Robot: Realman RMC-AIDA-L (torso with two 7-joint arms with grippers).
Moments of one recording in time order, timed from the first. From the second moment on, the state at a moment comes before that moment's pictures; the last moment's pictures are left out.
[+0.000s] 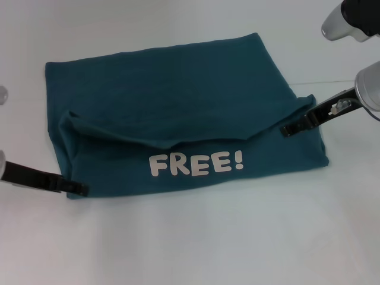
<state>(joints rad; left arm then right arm) -0.71 -2.04 0.81 0.87 2.63 1.33 -2.40 0.75 2.07 -0.97 -1.17 -2.74 -1.36 2.48</state>
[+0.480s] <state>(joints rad) -0.75 -2.05 0.83 0.79 2.66 1.25 -2.41 0.74 2.08 -0.97 -1.17 -2.74 -1.36 2.47</state>
